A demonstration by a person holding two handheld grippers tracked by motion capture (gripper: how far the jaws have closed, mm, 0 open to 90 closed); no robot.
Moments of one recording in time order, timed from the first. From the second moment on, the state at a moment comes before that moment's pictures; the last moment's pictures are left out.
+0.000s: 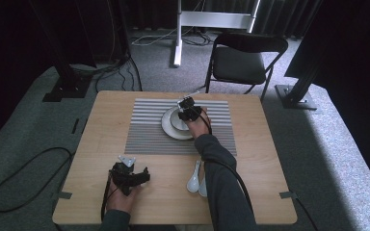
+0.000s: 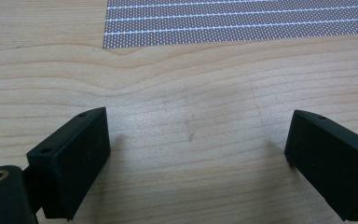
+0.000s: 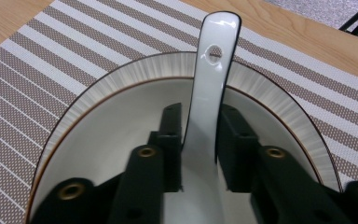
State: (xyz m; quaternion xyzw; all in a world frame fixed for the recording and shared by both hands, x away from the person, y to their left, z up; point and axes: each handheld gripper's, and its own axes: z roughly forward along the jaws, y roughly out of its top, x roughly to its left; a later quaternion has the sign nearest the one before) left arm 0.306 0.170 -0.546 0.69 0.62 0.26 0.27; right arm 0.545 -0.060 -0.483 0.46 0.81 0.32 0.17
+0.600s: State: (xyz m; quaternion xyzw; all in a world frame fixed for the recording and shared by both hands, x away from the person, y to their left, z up) left arm 0.306 0.169 -0.546 0.69 0.62 0.26 0.27; right arm 0.522 -0.092 -0.450 0.44 0.80 0.37 0.20
